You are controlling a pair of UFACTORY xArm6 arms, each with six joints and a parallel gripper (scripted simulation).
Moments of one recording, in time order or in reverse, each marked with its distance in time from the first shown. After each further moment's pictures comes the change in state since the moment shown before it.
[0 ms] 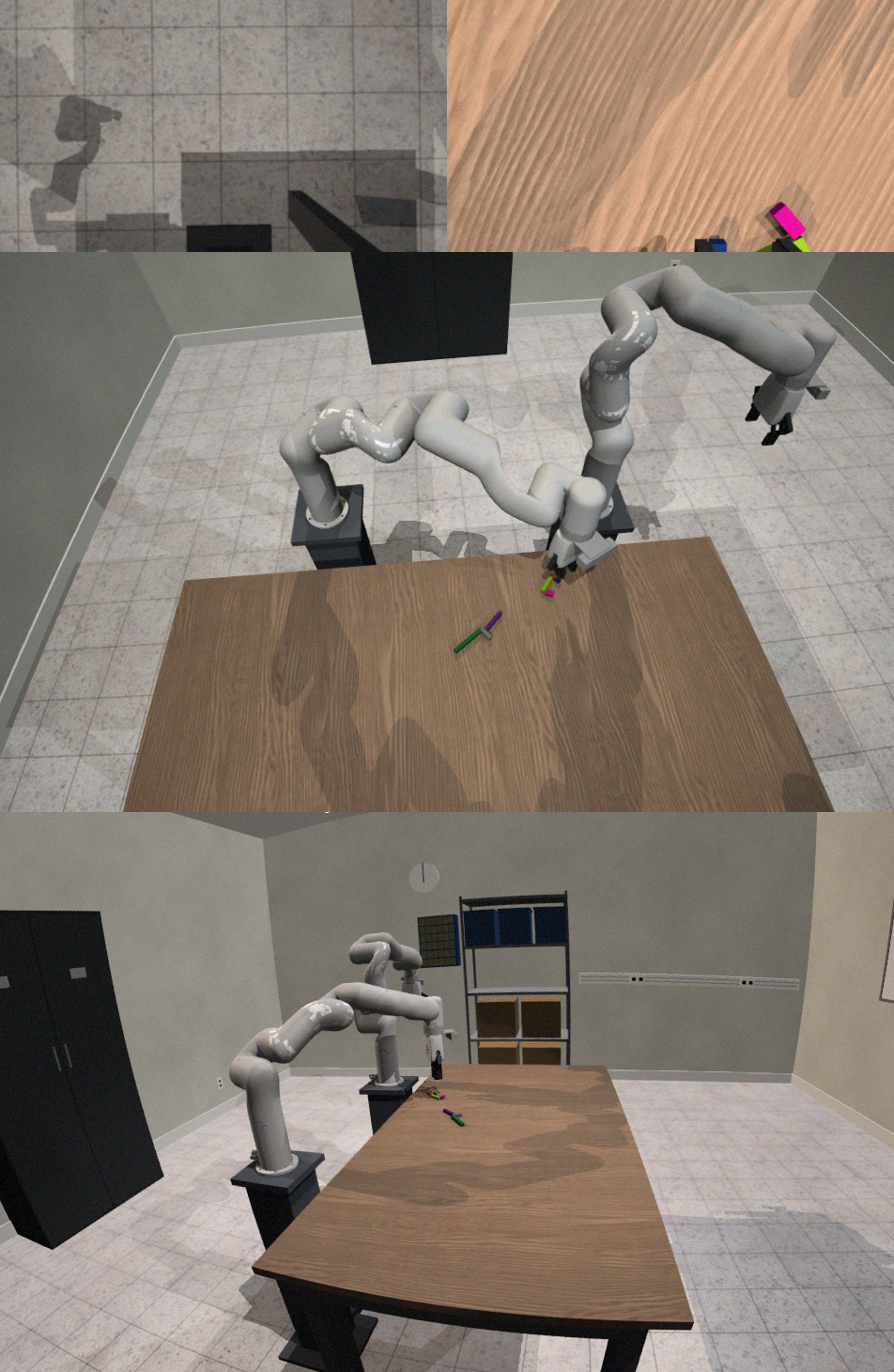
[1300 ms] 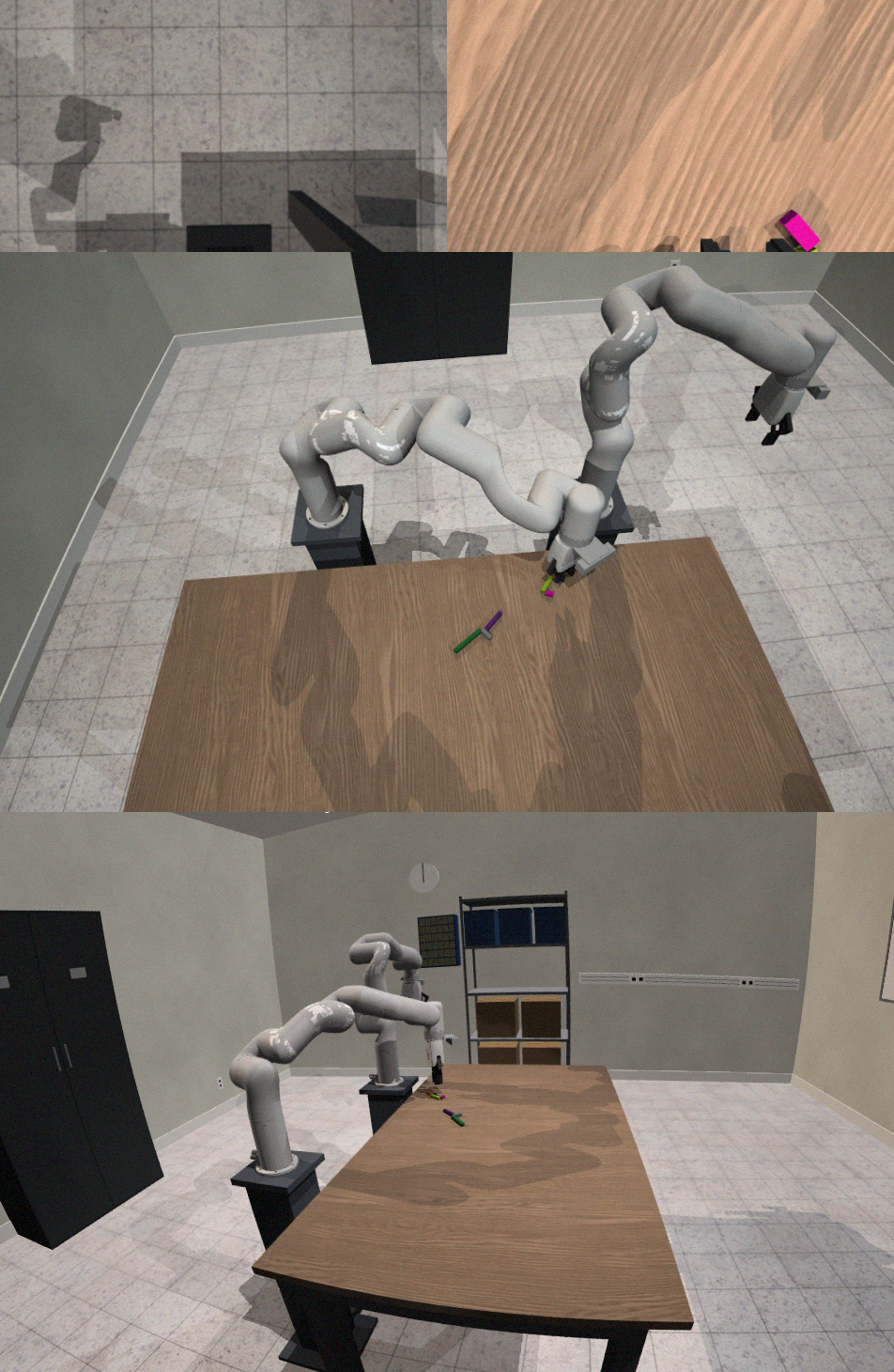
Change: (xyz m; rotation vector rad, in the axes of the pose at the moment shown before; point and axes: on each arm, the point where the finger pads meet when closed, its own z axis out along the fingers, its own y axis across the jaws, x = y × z) left arm 0.000 0.000 0.000 0.000 0.000 0.000; right arm 0.000 0.000 0.019 -0.001 -0.002 0.000
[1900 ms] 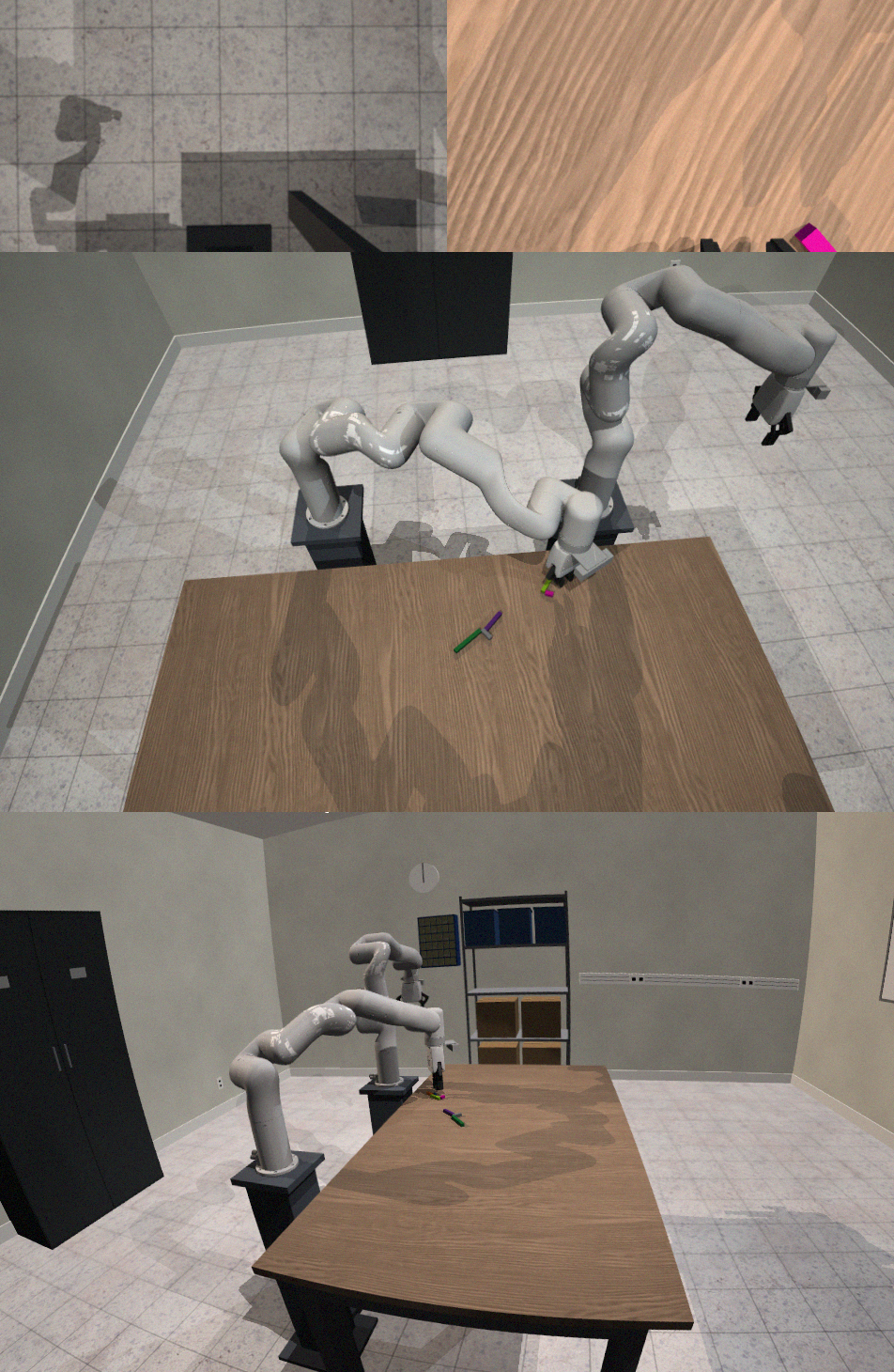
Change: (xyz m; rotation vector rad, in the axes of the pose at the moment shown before) left arm 0.000 0.000 0.000 0.000 0.000 0.000; right arm 0.001 -0.001 0.023 0.001 0.001 0.000
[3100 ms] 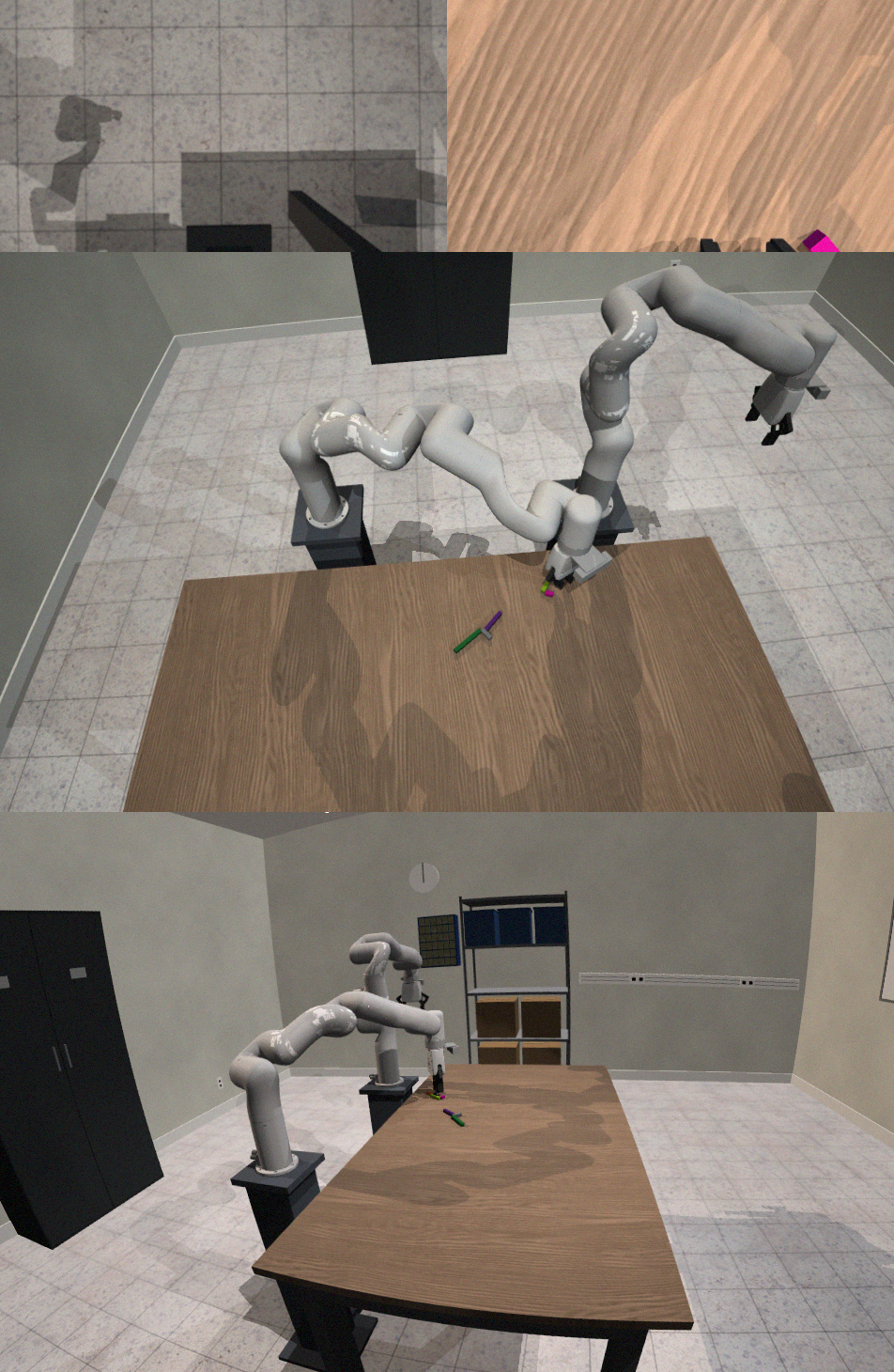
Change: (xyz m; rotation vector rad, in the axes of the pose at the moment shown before) left arm 0.000 0.000 0.000 0.000 0.000 0.000; right arm 0.000 0.000 0.010 0.000 0.000 0.000
